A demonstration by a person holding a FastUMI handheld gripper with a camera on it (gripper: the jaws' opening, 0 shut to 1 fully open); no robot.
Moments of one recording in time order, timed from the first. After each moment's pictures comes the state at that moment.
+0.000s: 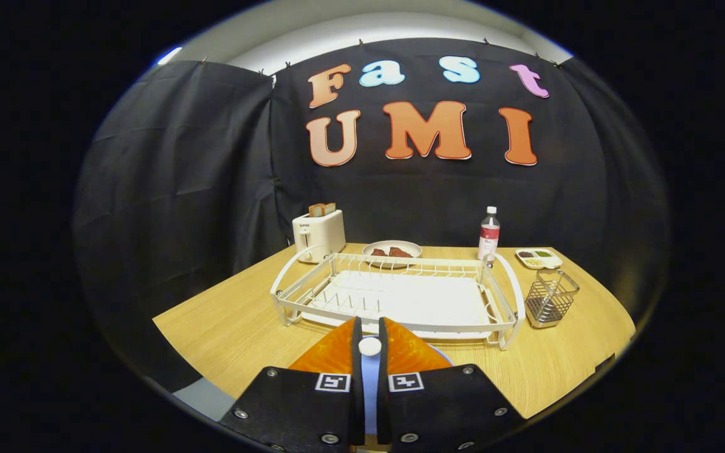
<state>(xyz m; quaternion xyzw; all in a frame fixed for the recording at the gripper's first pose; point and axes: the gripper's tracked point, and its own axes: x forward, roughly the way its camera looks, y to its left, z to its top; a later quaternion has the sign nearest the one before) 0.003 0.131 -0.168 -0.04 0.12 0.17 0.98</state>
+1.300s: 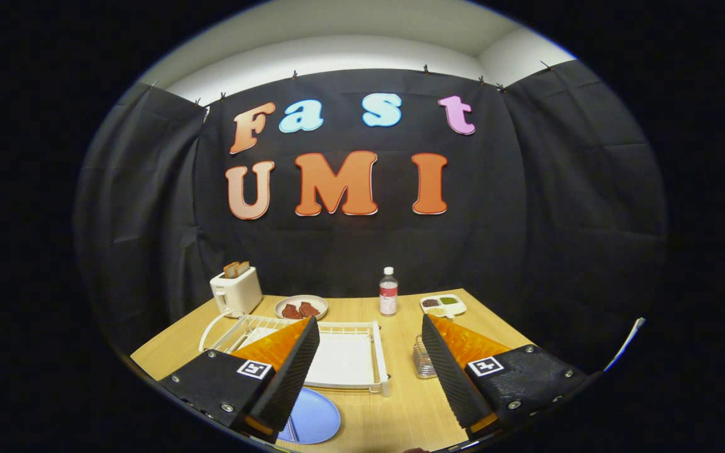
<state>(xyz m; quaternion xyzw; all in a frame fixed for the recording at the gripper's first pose) 0.026 -0.032 0.010 -0.02 0.03 0.00 1.00</state>
